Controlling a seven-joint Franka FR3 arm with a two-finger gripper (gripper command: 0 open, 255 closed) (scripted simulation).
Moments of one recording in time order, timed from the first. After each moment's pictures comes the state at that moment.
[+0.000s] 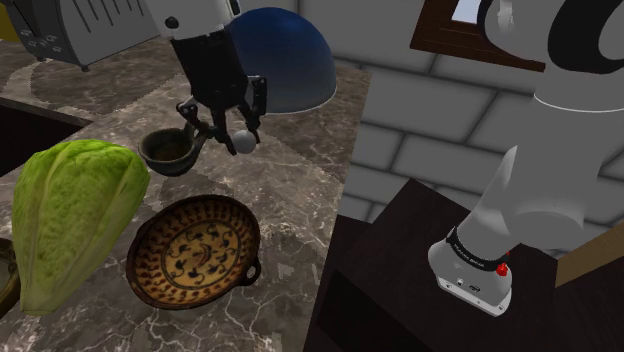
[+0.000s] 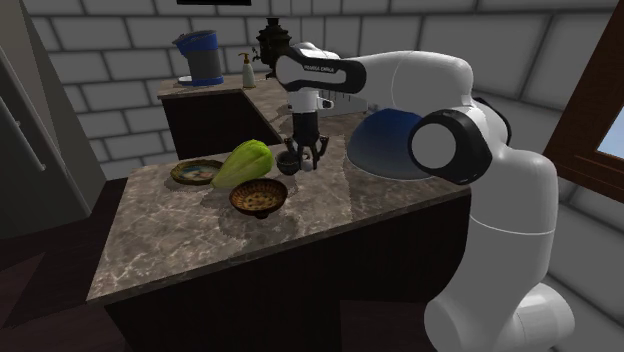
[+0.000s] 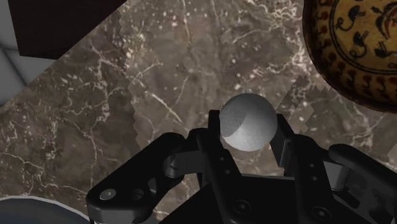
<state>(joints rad) 0.24 0.30 0.50 -1.36 -0.01 1.37 0.94</state>
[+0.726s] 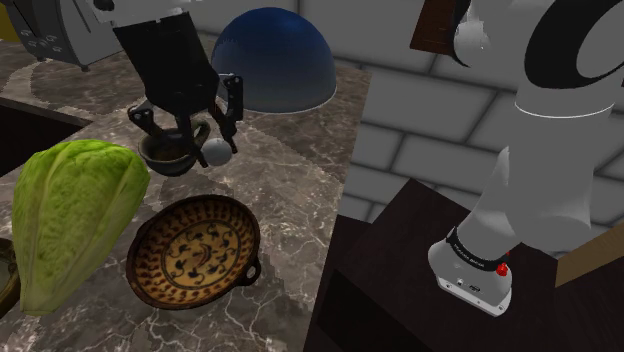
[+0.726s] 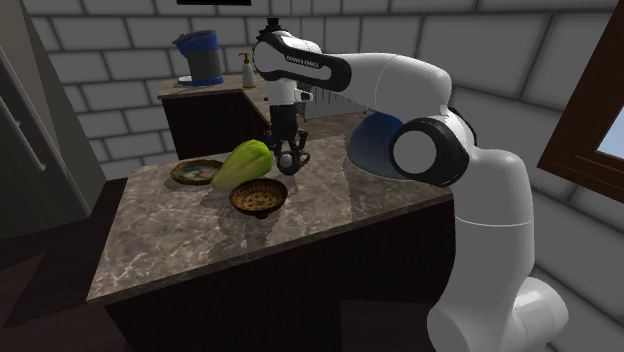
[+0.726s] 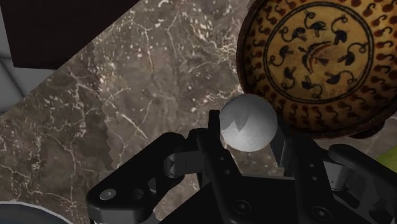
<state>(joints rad) 0.37 0.43 0.53 -1.11 -0.05 1.26 1.07</state>
